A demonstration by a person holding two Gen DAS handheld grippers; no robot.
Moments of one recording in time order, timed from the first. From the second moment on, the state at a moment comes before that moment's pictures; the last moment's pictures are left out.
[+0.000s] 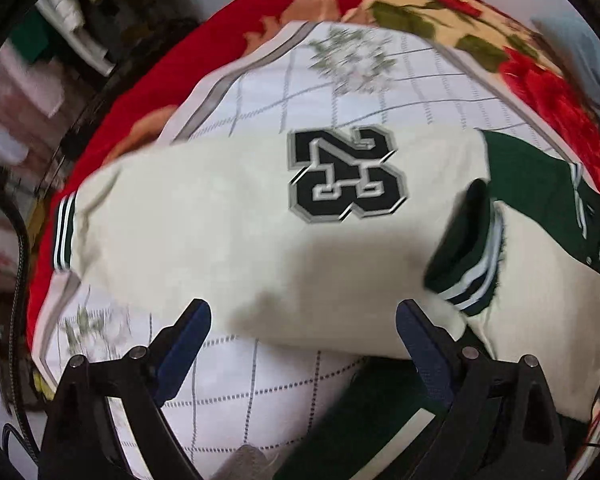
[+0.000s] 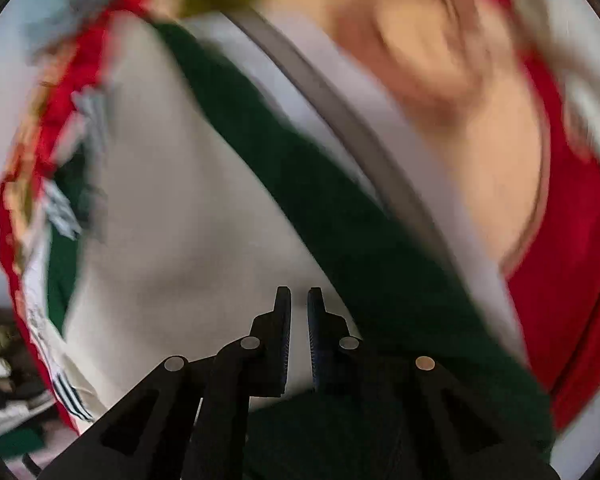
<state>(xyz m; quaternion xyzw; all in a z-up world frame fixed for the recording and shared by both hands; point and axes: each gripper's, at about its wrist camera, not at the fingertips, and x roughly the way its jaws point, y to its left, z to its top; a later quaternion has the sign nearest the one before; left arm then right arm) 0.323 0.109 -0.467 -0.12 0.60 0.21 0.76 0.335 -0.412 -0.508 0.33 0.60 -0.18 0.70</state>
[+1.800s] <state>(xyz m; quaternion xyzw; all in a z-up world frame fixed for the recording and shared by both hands) 0.169 0.362 -0.530 -0.50 0.41 0.40 0.65 0.423 -0.012 -0.506 0.19 0.63 0.13 0.74</state>
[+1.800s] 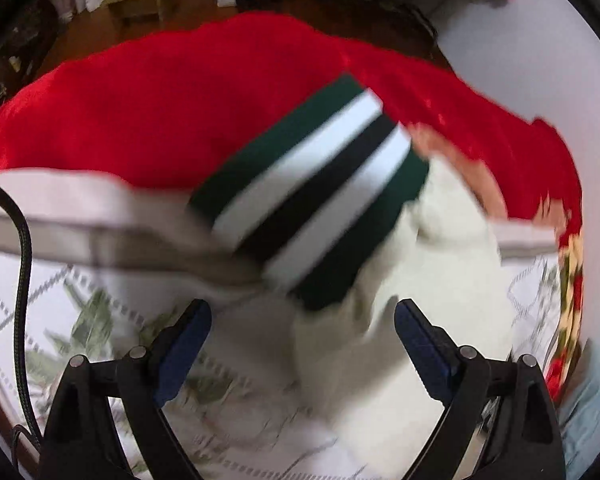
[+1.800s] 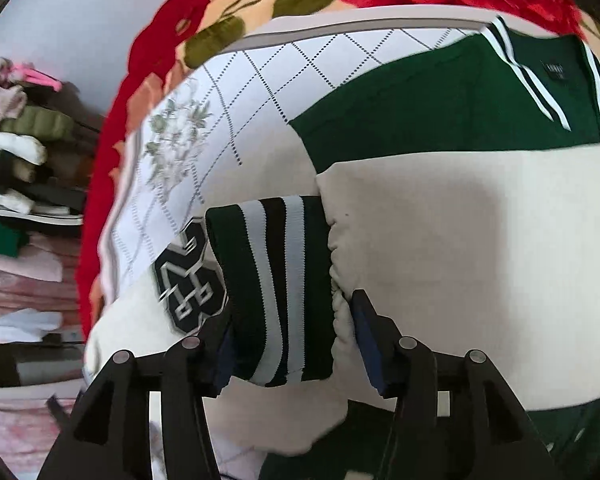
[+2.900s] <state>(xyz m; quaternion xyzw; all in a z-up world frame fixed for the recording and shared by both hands) 0.368 0.063 -0.369 -0.09 0.42 0.13 0.89 0.412 -0.170 -0.485 0.11 0.63 -0.03 0.77</state>
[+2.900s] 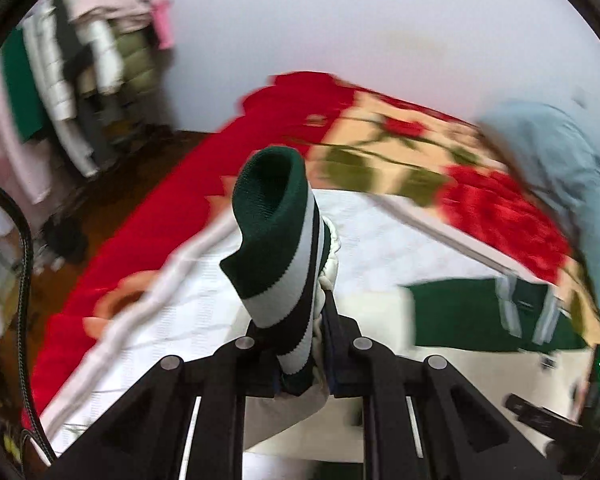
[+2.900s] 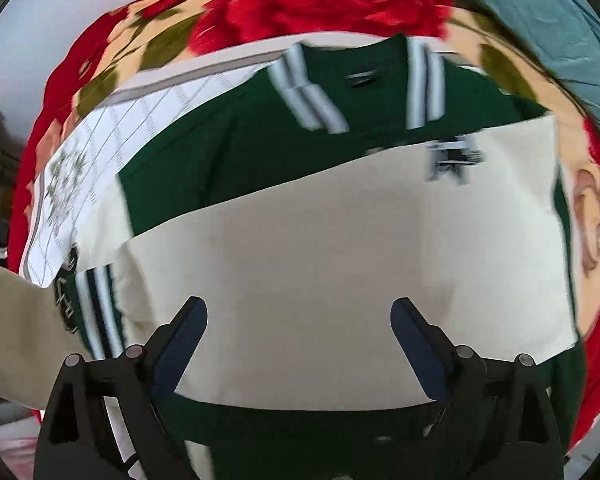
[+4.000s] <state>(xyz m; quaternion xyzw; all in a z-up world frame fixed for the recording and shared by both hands) 0.406 -0.257 -0.434 -0.09 0.55 -0.10 0.82 0.341 -0.488 -0.463 0.21 0.57 -0.14 0.78</state>
